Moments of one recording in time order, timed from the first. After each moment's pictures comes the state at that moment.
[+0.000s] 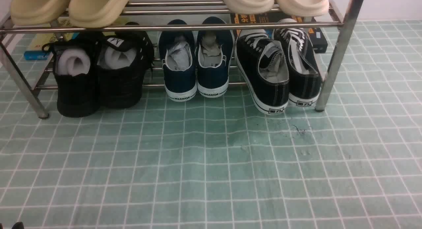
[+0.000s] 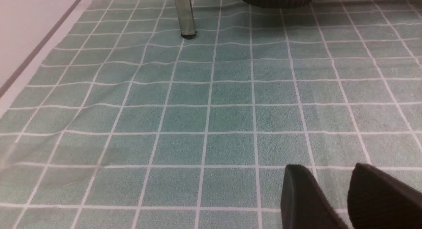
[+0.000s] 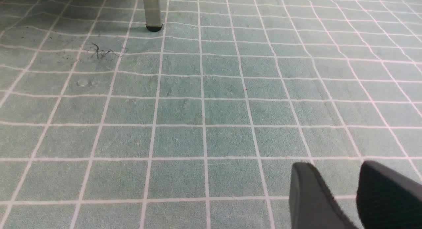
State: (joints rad) right arm -0.04 -0.01 0.01 -0.06 0.40 0.05; left arm 0.01 -0.01 0.02 0.16 0.37 -0.08
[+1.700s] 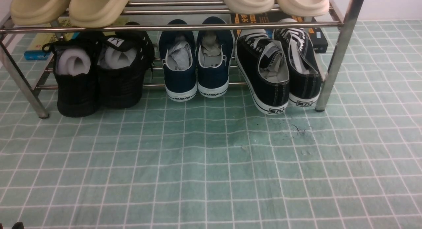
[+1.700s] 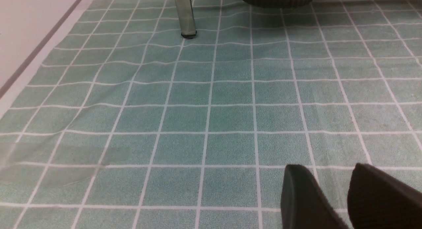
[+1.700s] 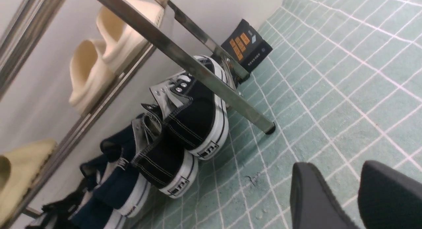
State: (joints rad) right arm -0.04 -0.01 0.02 0.48 0.14 0.43; left arm 0.01 -0.01 0.02 0.16 0.37 -0.08
